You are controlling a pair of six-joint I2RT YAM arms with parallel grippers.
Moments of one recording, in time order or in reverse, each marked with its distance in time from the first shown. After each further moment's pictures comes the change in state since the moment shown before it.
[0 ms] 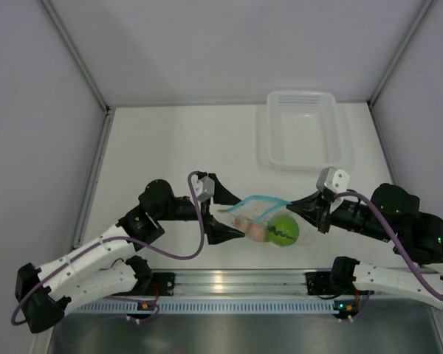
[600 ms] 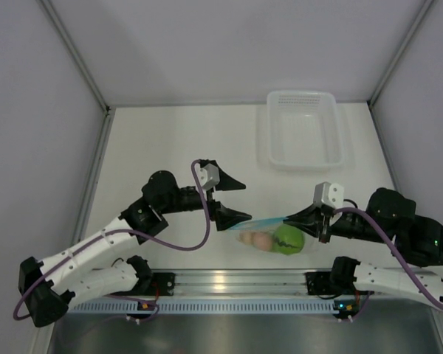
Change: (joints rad) left arm 0.000 0.061 0.110 -0.025 -0.122 0.056; right arm 0.000 -0.054 -0.079 0.007 -0.169 -0.053
